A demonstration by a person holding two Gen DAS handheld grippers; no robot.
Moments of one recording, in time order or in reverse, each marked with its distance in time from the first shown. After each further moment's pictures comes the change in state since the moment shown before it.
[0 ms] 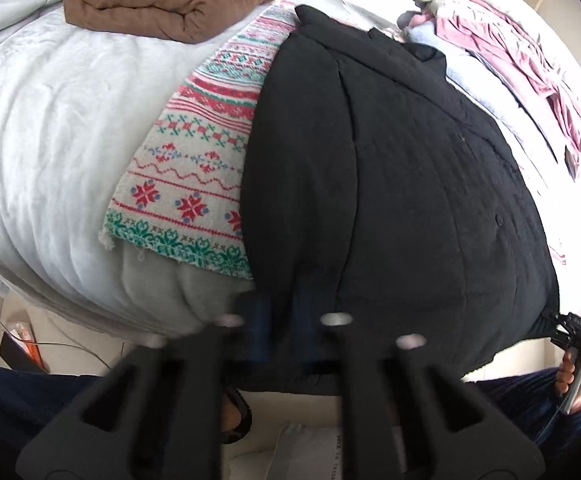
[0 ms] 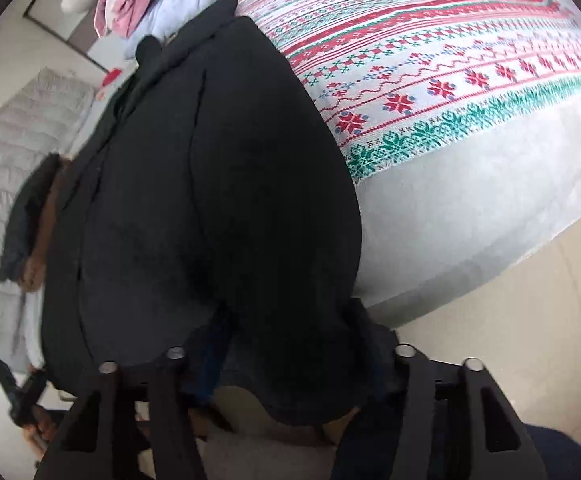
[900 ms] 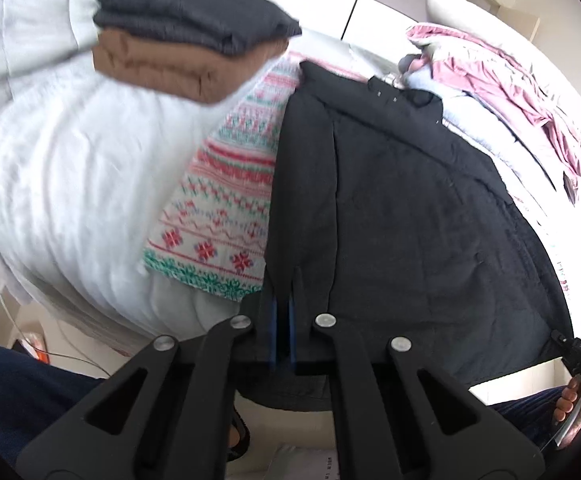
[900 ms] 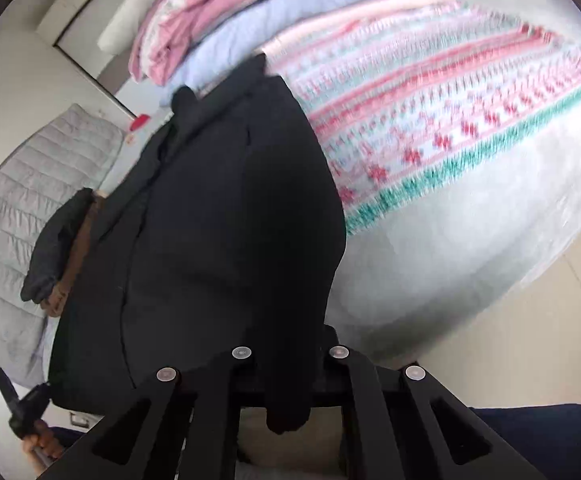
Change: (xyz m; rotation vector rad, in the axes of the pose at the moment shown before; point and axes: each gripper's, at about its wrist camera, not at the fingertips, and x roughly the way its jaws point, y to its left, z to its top) left arm -0.059 -0.020 0.003 0.000 -0.169 0.058; right arm -0.063 0.022 -0.034 -0.064 -0.234 0.035
